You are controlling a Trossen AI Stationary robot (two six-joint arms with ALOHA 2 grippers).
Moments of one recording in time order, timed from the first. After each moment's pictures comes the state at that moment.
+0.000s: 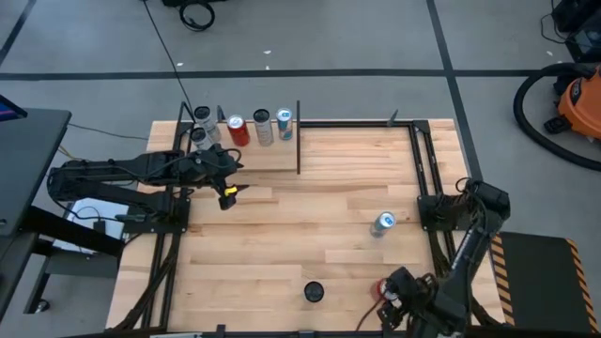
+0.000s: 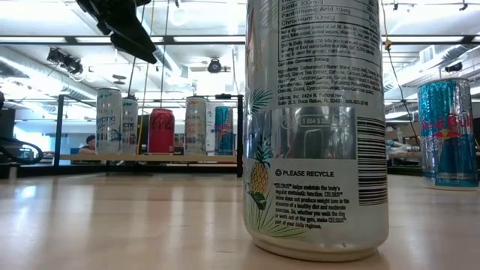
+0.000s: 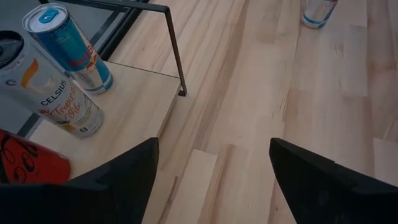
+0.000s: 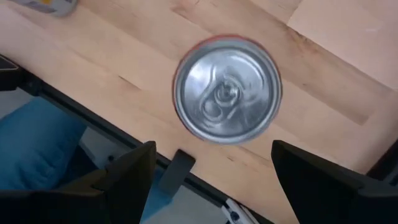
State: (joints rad) left arm 0.06 0.92 0.89 -0.66 -0.26 -0.13; right arm 1.04 1.84 1.56 -1.26 0.20 2.11
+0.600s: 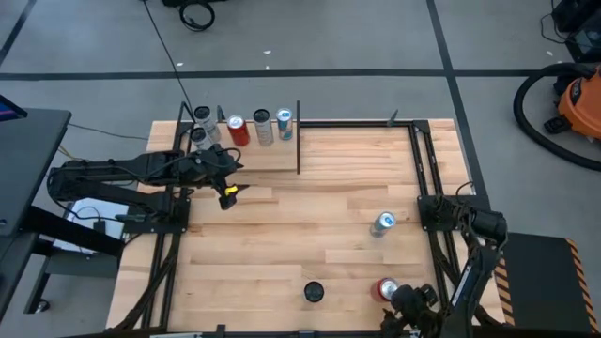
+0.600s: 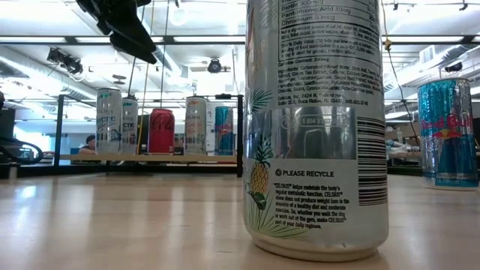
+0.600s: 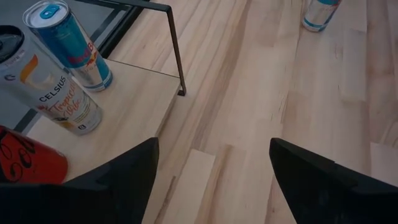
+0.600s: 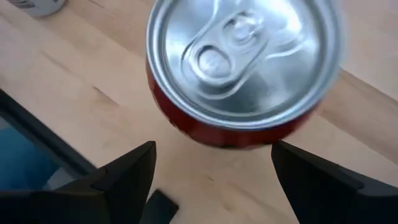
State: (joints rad) left arm 0.06 0.92 0.89 -0.66 -0.26 -0.15; right arm 1.17 2.06 1.56 -1.26 0.43 2.21
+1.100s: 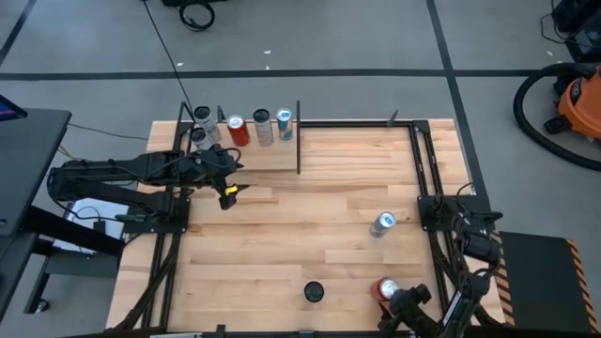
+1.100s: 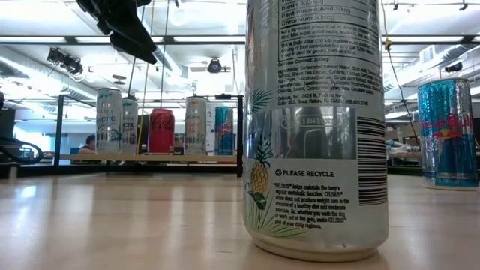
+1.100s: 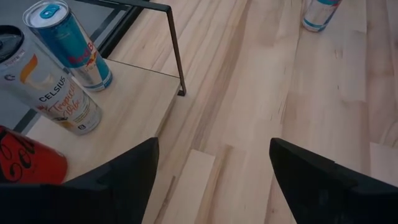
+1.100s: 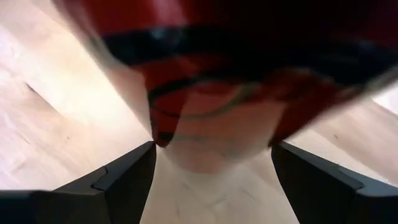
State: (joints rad) left arm 0.06 0.92 0.89 -0.66 -0.26 -0.15; right arm 1.20 2.27 1.56 -1.30 0.55 2.26
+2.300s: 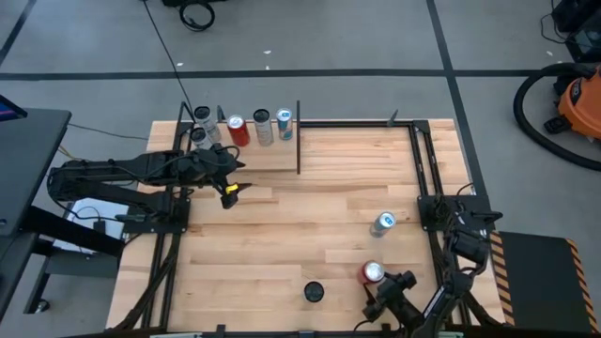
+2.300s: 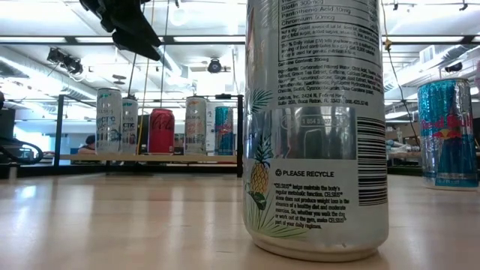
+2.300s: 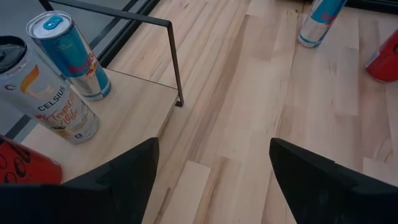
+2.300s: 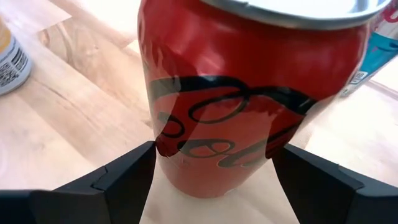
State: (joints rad) left arm 0.06 0.92 0.89 -0.62 -0.26 -0.17; right arm 1.09 2.29 1.56 -1.43 0.75 2.25
